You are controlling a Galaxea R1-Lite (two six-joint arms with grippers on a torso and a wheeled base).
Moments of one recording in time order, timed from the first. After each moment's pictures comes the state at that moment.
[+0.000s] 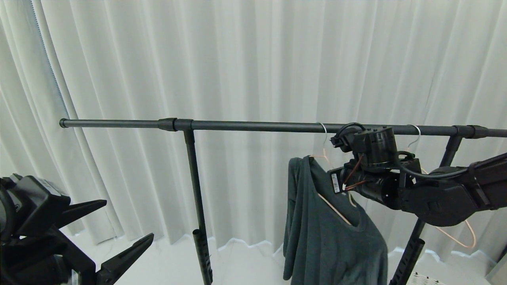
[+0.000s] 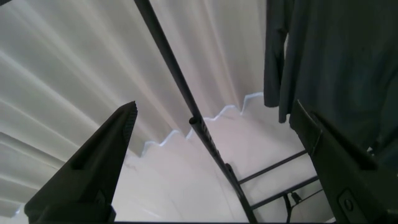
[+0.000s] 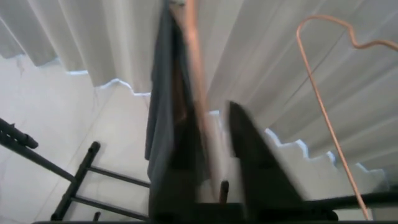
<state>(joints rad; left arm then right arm) -0.35 0.97 -0.40 -0.22 -0.03 0.31 0.63 1.88 -1.02 -0.38 -0.38 0.07</state>
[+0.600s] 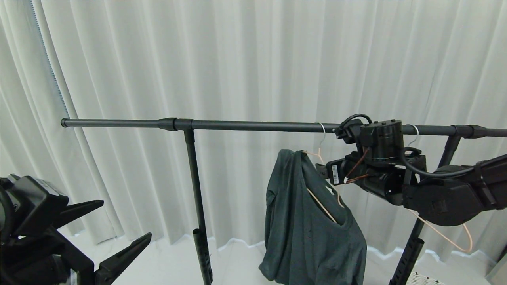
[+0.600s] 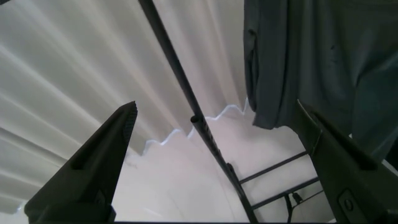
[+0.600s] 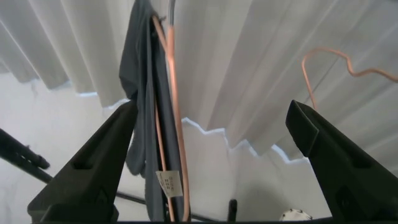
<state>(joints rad) -0.33 0.96 -0.39 -0.22 -0.02 0.31 0.63 1.85 -1.02 -0.45 -0.37 0.08</state>
